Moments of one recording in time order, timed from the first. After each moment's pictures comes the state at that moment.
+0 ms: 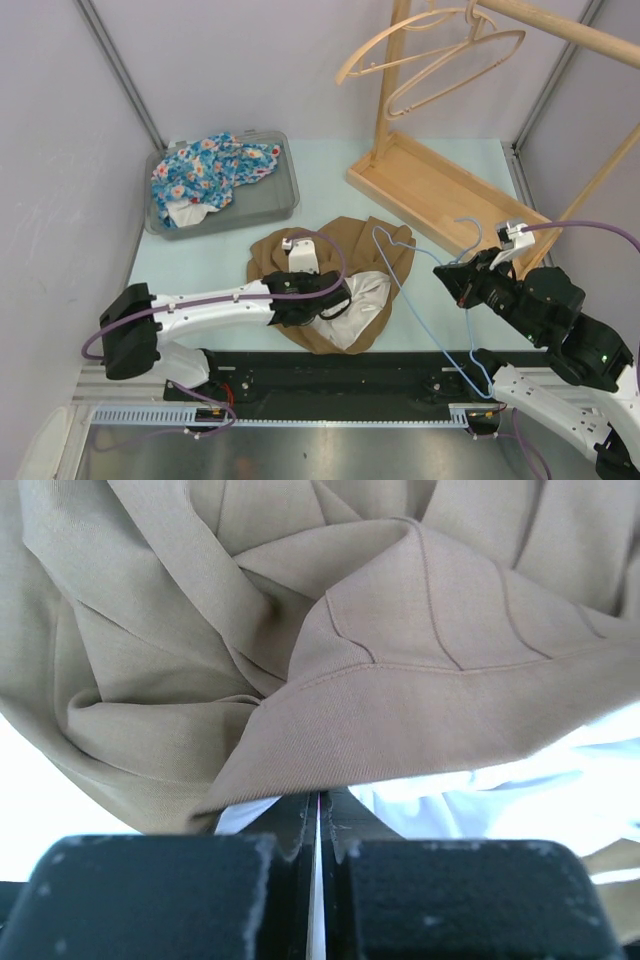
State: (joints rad) left arm -1.18 1.43 0.98 -0.77 -0.69 -1.20; right arm 0.79 0.48 1.04 -0.80 0.19 0.46
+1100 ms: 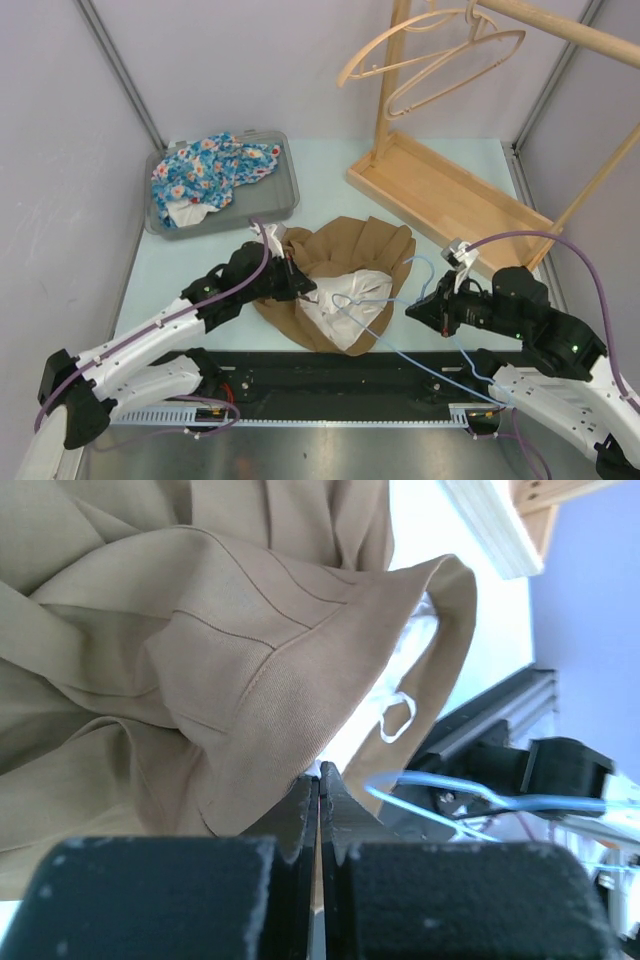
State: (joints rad) left arm -0.81 0.94 0.67 -0.30 0.05 -0.85; right arm 0.79 0.48 0.93 -0.82 -0.26 0.35
